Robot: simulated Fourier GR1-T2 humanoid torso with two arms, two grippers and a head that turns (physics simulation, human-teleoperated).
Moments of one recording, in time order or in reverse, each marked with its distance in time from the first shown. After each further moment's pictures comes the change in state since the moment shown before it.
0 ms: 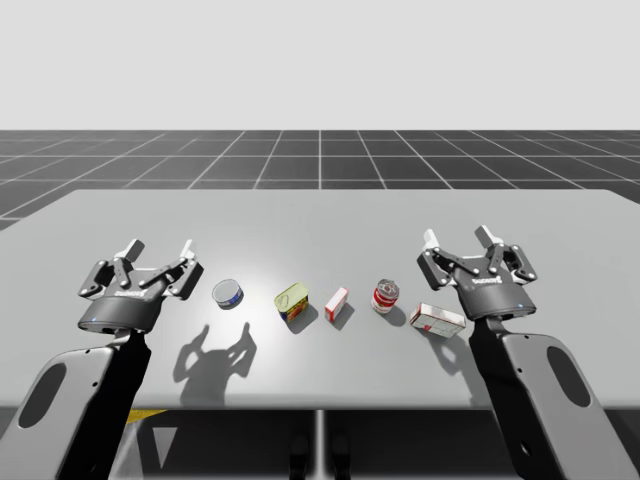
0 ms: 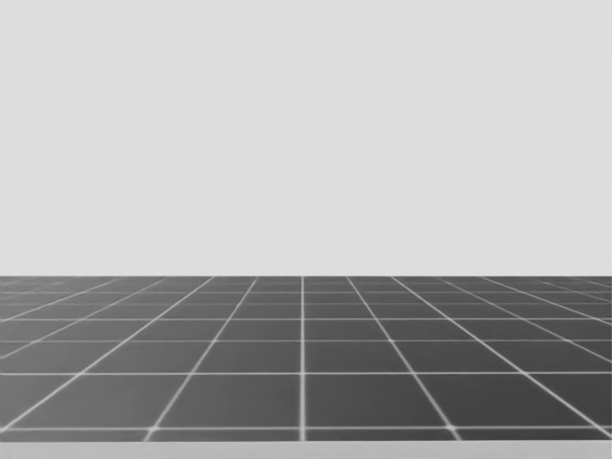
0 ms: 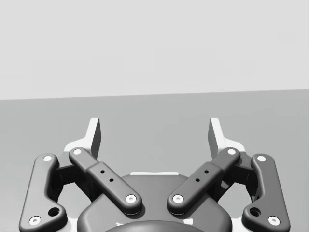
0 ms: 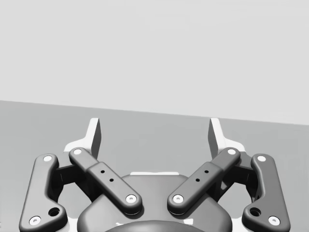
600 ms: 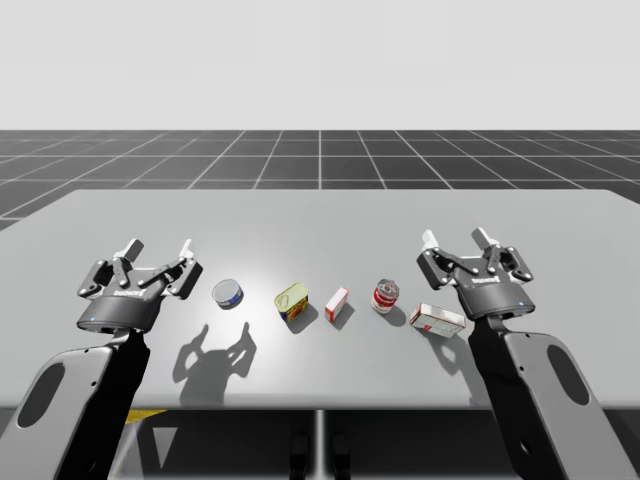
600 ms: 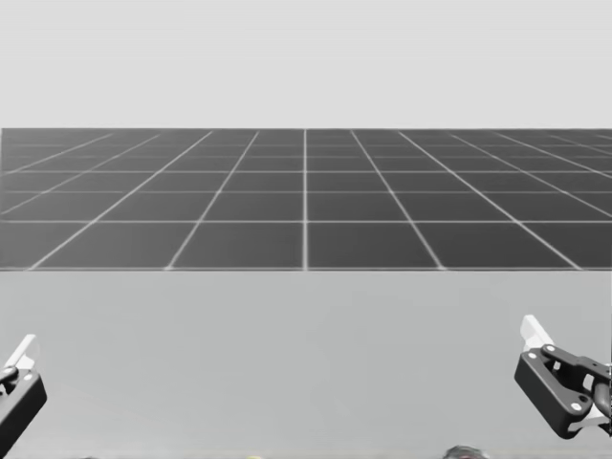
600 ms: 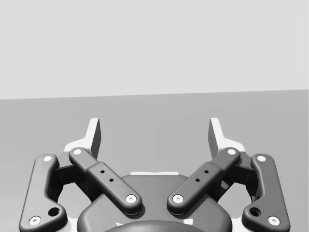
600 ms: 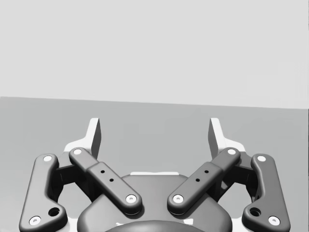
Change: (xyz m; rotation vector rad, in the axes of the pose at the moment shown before) left arm 0.000 0.001 0.000 0.002 0.001 0.002; right arm -0.001 -0.001 -0.001 0.009 0.036 -0.053
